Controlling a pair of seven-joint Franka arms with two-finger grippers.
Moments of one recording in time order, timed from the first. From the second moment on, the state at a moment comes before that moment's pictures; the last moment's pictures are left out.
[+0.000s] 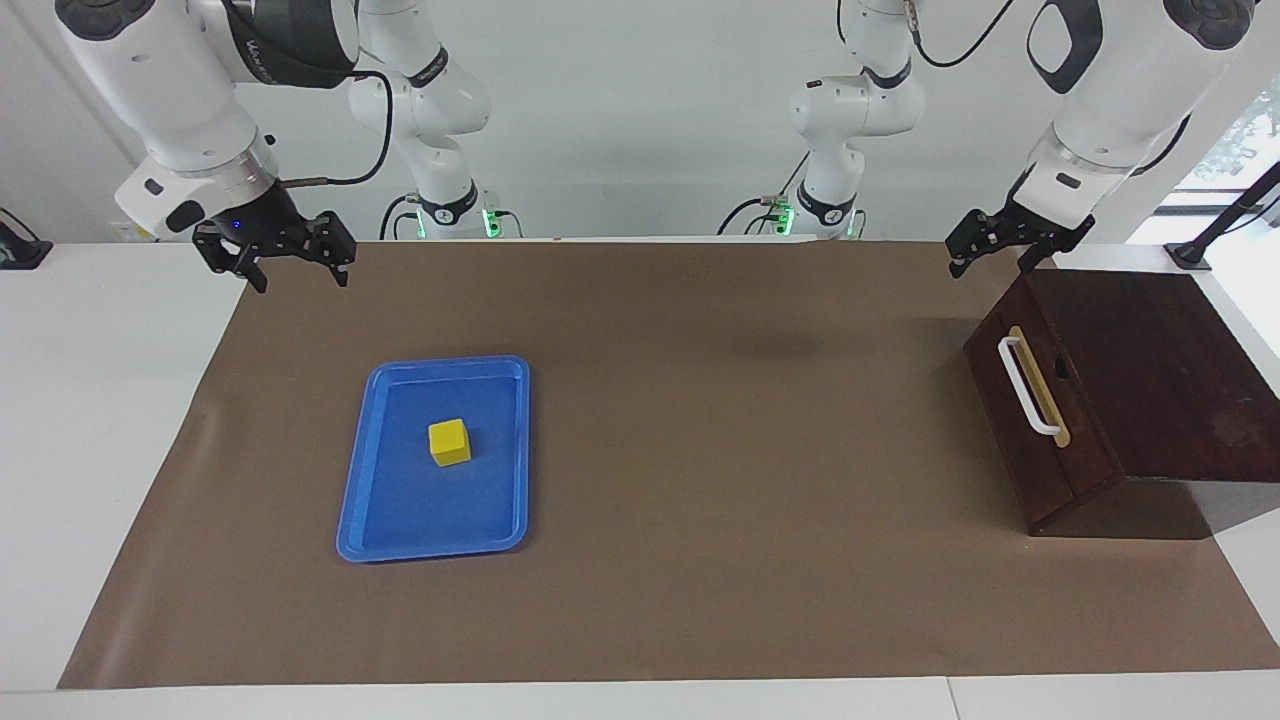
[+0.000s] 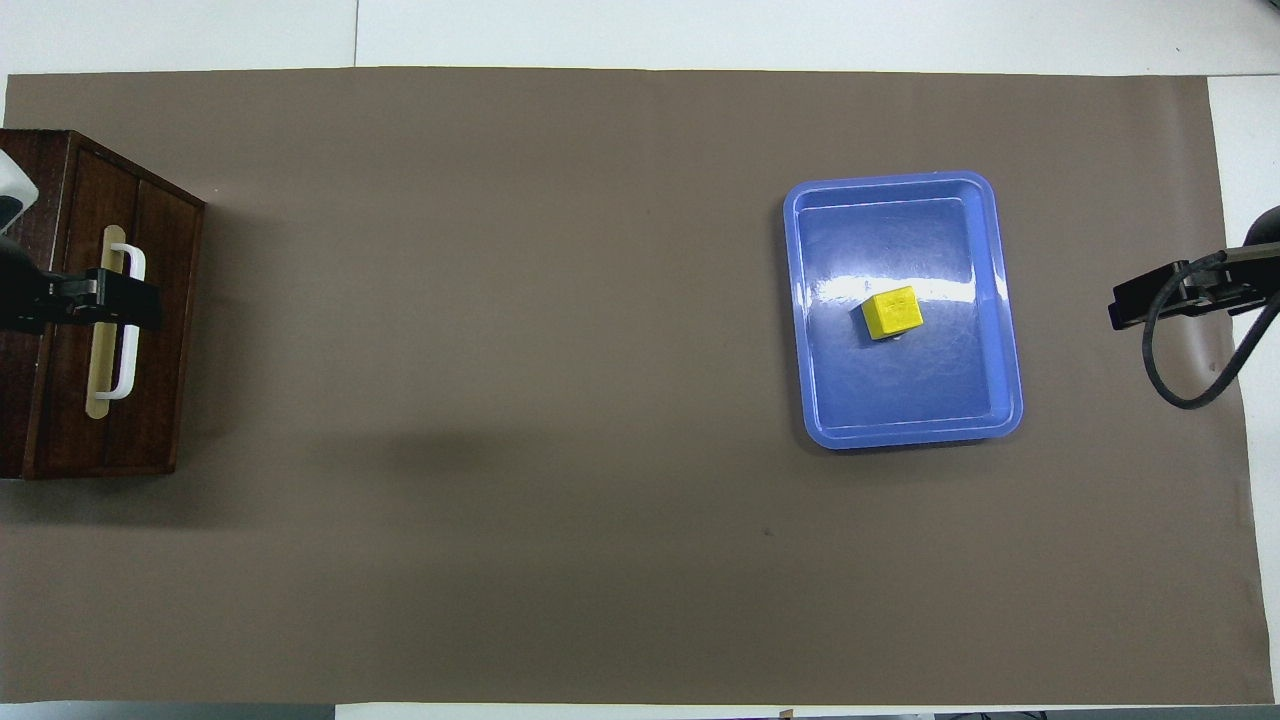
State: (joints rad) left arm -0.04 -0.04 -0.03 -1.73 0.10 1.69 -0.03; right arm -0.05 0.03 0.02 -1.57 -0.03 1.52 -0.12
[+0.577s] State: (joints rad) left arm -0.05 0.06 -0.03 -1.97 0.38 2.05 -0.03; right arm -0.04 0.03 0.02 -1.56 -0.03 1.52 -0.17
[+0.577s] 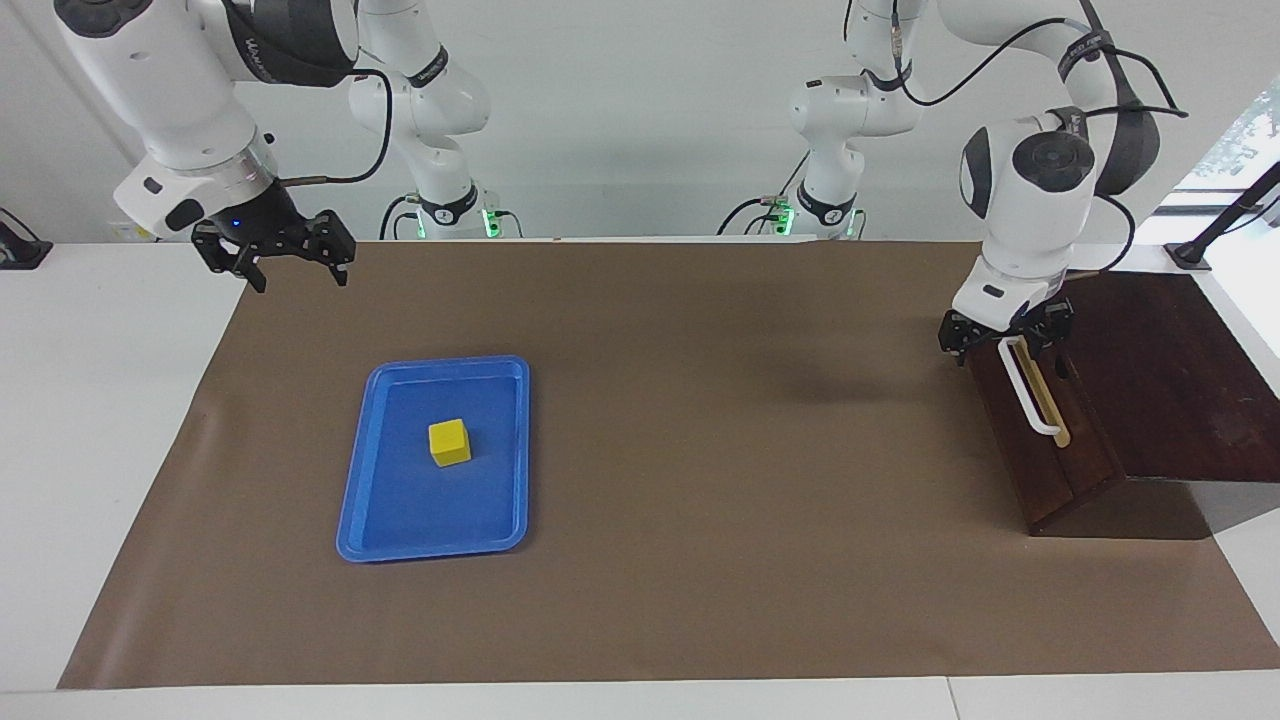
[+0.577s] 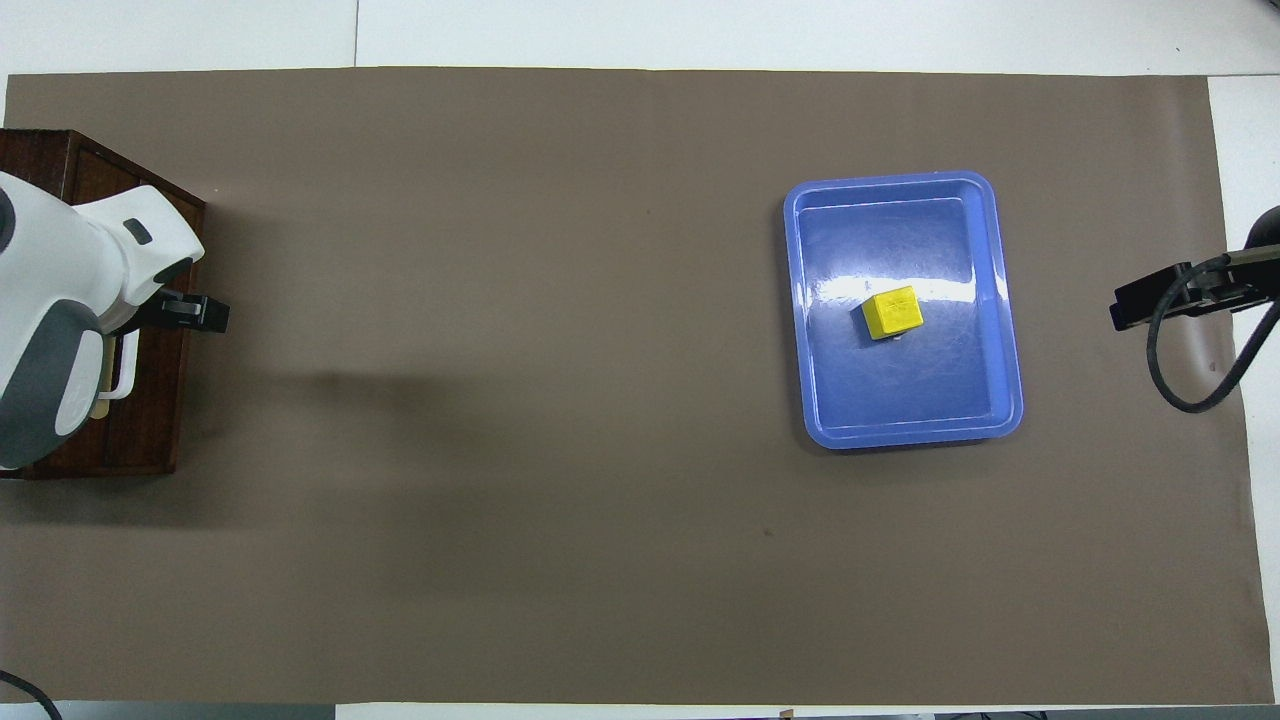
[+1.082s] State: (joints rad) left arm 0.01 0.10 -0.03 -2.05 0.45 2.23 -0.03; right arm -0.05 0.03 0.02 -1.65 0.04 1.60 0.14
